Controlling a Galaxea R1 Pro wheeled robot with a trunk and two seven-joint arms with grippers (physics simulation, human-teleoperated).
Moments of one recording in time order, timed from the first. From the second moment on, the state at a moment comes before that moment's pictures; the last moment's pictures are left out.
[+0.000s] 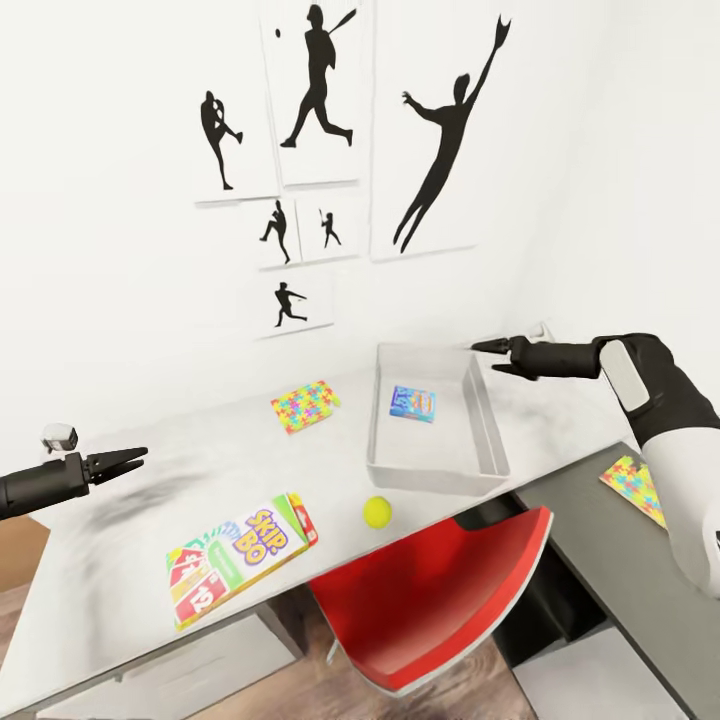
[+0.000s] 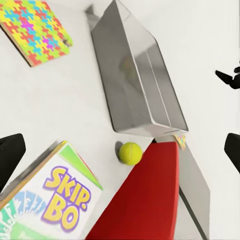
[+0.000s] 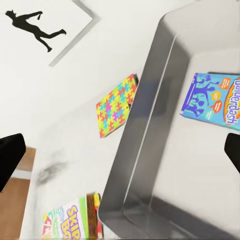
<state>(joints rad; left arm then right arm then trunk) -0.63 0.44 0.56 -1.16 -0.11 1.04 -1.56 -1.23 -0.35 0.05 -0.75 -0.52 1.05 0.68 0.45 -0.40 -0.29</state>
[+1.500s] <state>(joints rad) -0.62 0.53 0.57 -1.16 -0.06 1.04 -1.56 -0.70 -0.38 -0.41 -1.16 -0.52 1.04 1.18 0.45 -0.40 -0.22</state>
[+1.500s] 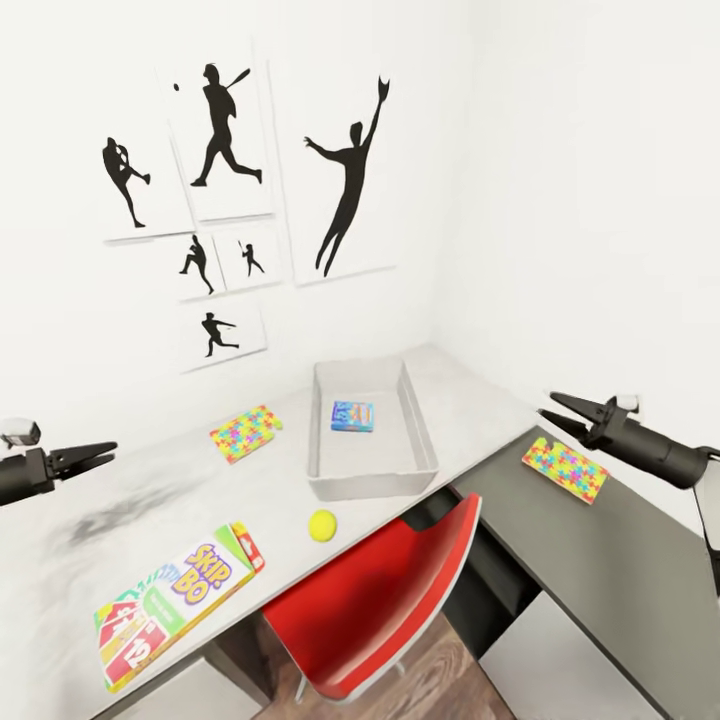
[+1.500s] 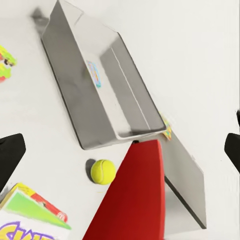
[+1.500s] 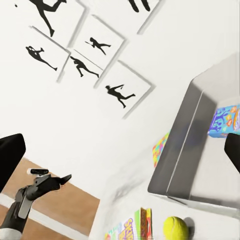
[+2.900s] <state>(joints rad) -0.49 0.64 0.57 -1.03 0.04 1.03 -1.57 -0.25 -0.25 -0.41 -1.25 -0.51 0.67 1.37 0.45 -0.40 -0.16</state>
